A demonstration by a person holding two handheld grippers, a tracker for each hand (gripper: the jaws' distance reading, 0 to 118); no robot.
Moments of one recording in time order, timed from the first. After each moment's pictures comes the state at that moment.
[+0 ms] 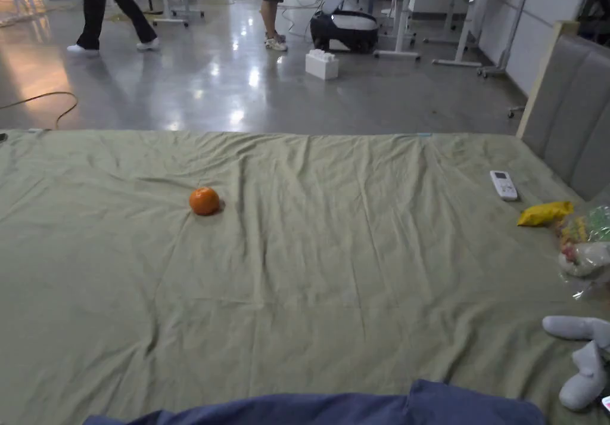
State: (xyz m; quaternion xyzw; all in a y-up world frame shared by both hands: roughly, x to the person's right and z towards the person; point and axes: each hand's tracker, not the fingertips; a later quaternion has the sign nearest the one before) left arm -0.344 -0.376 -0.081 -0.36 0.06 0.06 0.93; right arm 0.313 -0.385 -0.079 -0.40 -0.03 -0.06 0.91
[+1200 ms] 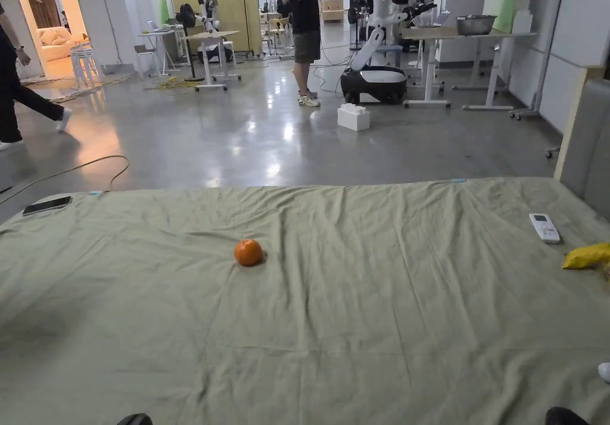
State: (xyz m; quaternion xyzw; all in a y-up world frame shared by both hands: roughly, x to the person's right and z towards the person) left arm -0.230 -0.201 0.047 -0.08 -0.03 0.04 1.00; right arm 0.165 -0.224 0.019 -0.06 0.06 0.02 1.00
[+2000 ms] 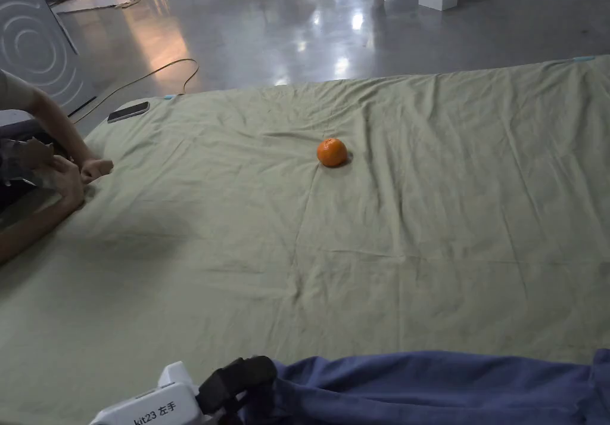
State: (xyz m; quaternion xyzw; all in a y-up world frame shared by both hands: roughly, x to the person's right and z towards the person) left arm -0.415 -0.466 -0.126 -0.38 -0.05 0.49 0.78; right arm 0.170 -0.269 -0.027 -0.20 0.08 -0.01 0.98
